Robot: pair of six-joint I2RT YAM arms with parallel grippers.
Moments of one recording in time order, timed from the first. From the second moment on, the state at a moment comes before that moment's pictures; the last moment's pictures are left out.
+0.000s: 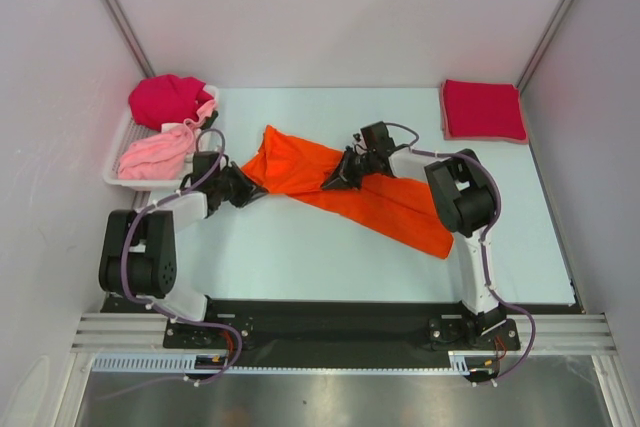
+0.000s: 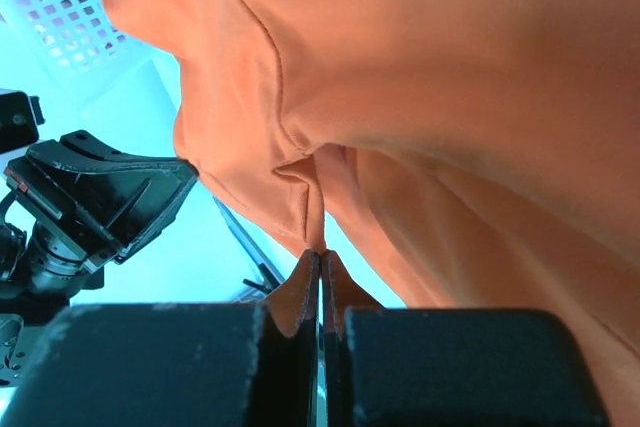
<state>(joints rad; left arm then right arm) -0.04 1.56 0.72 0.05 0.42 -0.80 0.46 2.20 1.45 -0.11 -0.72 0.98</state>
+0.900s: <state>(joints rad) -0.06 1.76 1.12 -0.10 0.40 -0.78 0.38 2.31 1.61 -0.08 -0.80 1.04</state>
